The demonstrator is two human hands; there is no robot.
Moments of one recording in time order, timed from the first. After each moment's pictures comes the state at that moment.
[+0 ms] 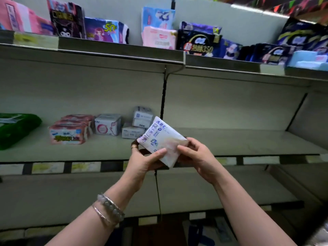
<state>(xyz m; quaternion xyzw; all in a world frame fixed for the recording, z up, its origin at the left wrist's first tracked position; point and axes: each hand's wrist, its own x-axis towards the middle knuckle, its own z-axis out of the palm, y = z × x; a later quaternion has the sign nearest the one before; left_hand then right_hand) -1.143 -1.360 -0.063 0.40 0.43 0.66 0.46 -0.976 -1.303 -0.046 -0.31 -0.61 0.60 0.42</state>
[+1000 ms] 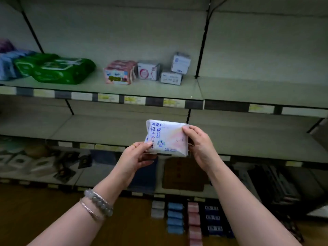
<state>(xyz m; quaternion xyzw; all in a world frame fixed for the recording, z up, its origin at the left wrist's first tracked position) -1.176 -1.559 -0.146 0.27 0.57 0.60 0.49 -1.021 -1.449 -0.134 -0.37 -0.52 0.66 0.39</state>
